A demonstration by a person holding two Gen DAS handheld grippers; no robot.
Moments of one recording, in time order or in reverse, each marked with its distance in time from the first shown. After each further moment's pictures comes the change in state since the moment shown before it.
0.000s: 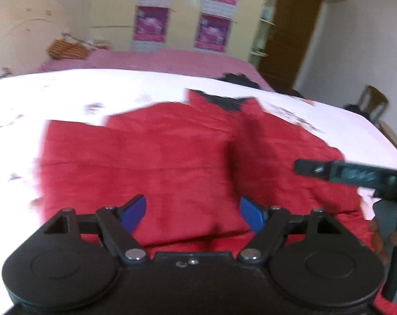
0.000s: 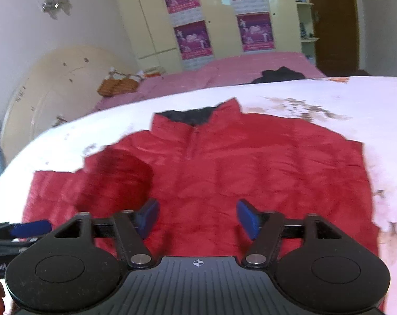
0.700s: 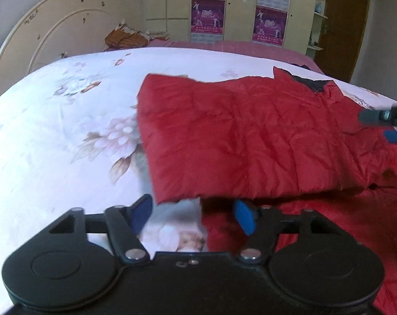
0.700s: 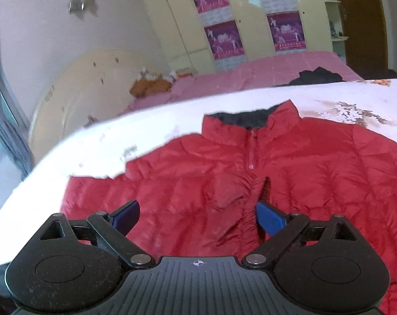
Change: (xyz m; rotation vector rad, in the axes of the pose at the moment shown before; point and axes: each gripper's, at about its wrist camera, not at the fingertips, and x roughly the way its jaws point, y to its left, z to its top) left arm 0.013 0.061 -0.034 -0.028 0.033 0.240; right arm 0.034 0.040 0.004 -0.054 0.061 0.078
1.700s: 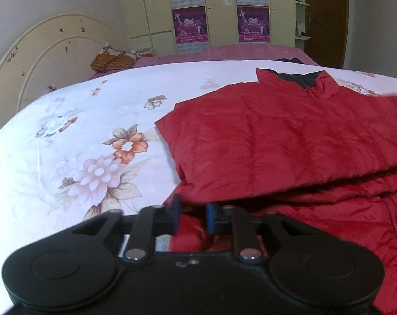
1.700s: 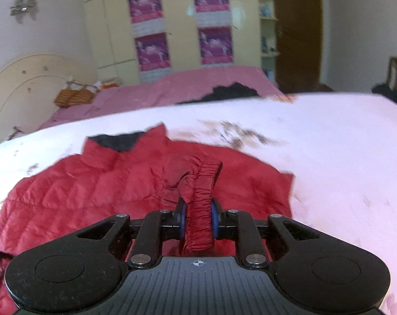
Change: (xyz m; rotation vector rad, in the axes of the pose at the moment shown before) left arm 0.025 -0.037 0.018 0.148 -0.039 0.037; right arm -0.052 -0.122 0.004 0.081 -0.053 -0.326
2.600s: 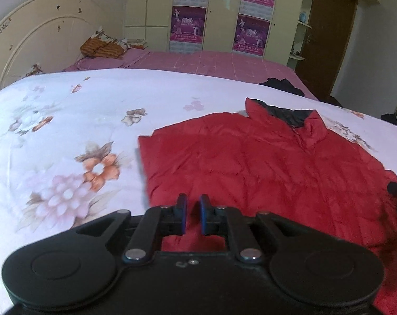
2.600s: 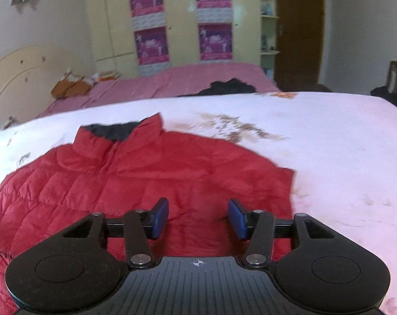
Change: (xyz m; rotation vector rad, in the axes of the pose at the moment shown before) left arm 0.017 0.004 0.054 -0.132 0.022 -0.161; right arm 0.024 0.020 0.005 -0.082 -0.002 -0.005
